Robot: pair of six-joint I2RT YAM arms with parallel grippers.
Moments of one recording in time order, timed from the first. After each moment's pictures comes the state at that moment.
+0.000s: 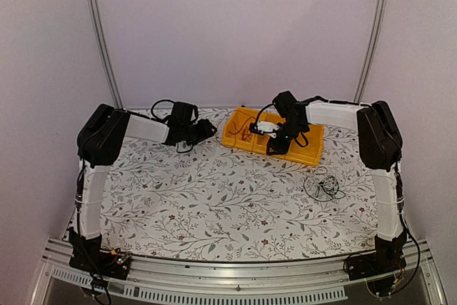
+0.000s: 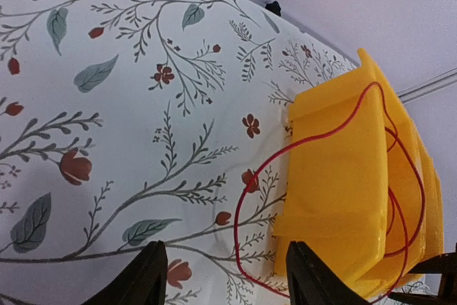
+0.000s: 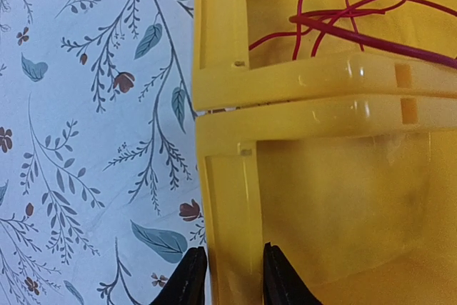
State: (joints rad) left arm -0.47 2.29 1.49 0.20 0.13 -0.70; right arm 0.52 2.22 1.76 -0.68 -0.18 -0.67
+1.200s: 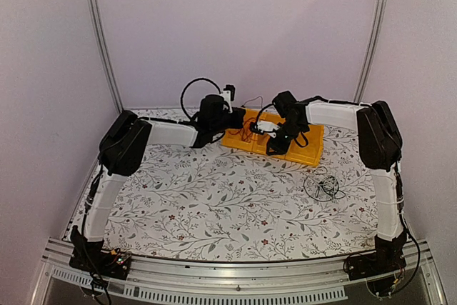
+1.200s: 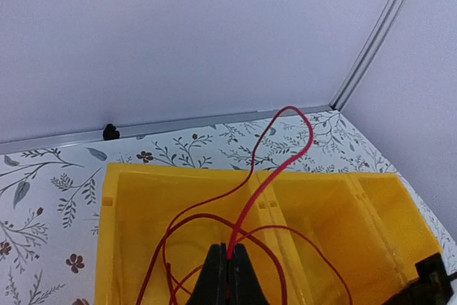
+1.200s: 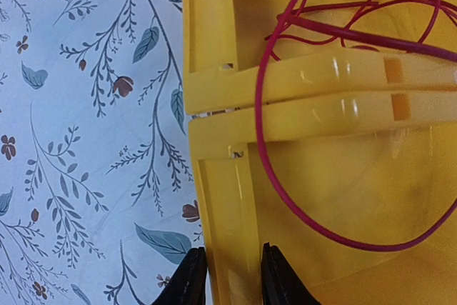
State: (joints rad) left arm -0.65 2.41 1.78 0.46 -0.01 -0.38; right arm 0.53 2.22 1.77 -0.68 -0.18 -0.62
